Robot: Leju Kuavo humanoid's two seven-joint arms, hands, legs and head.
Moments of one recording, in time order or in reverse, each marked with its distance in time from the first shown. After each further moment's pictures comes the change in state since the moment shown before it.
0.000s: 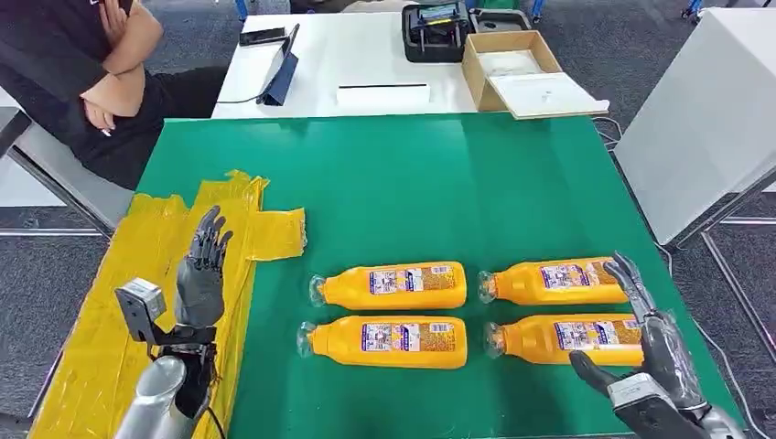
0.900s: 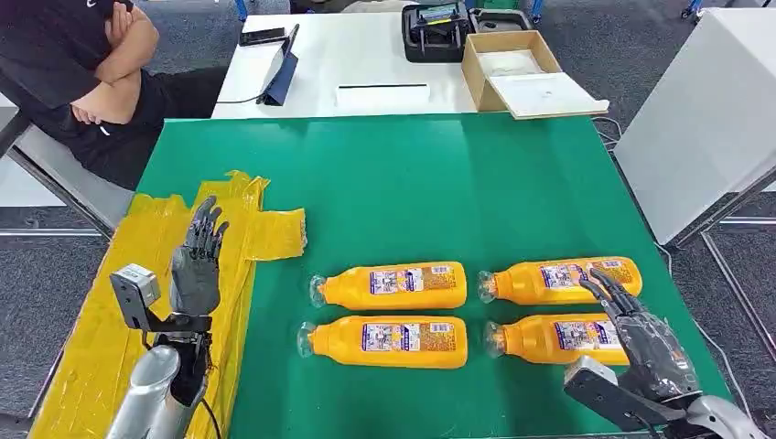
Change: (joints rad) left arm -0.042 0.003 0.025 0.004 0.011 -0.020 0.049; right arm -0.018 -0.144 0.029 0.015 0.255 0.151 0.193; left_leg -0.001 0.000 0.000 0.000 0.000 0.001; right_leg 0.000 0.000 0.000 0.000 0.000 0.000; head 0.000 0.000
